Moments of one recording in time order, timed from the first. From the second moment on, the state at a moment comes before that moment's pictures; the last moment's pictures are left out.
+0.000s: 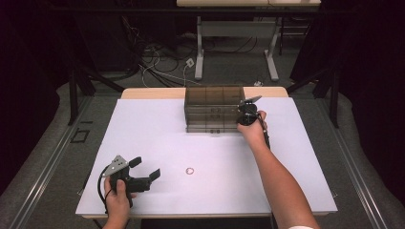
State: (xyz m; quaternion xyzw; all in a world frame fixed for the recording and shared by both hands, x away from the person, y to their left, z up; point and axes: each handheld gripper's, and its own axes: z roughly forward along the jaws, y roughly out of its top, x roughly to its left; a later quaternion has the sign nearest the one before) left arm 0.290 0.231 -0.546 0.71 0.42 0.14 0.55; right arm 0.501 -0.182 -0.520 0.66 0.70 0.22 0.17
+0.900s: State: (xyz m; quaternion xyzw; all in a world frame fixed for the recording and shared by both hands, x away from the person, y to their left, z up) left arm 0.290 0.231 -0.547 0.70 0.43 0.14 0.55; right arm 0.504 -0.182 -0.522 0.68 0.69 0.21 0.15
